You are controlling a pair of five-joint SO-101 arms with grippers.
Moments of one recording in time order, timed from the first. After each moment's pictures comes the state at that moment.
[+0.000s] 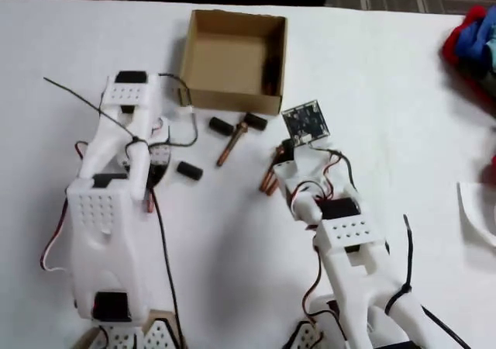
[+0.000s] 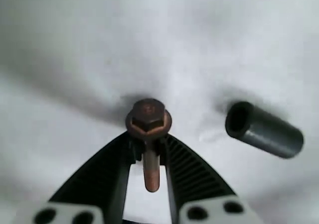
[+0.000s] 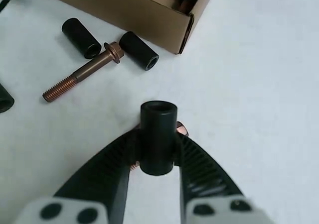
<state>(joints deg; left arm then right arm) -7.0 44.4 -26.2 100.4 4.5 -14.8 -35.6 65.3 22.2 11.9</state>
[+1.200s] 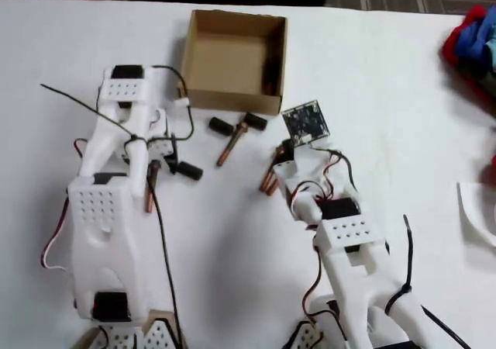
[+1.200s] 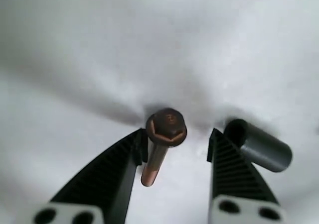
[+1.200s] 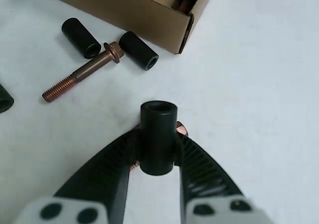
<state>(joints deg) -7.7 46.0 -31.0 101.1 11.5 -14.8 -35.6 65.3 22.2 11.9</state>
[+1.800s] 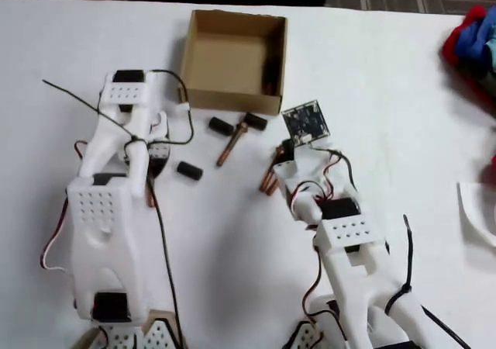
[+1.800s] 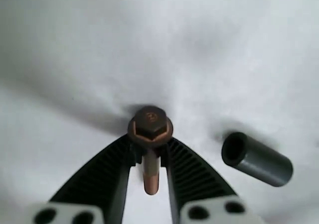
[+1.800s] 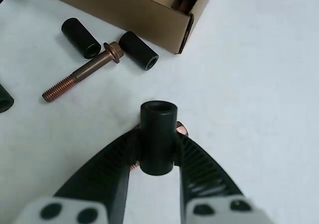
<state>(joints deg) -7.7 46.0 -28.7 95.6 11.6 -14.8 -35.6 65.3 22.2 11.9</state>
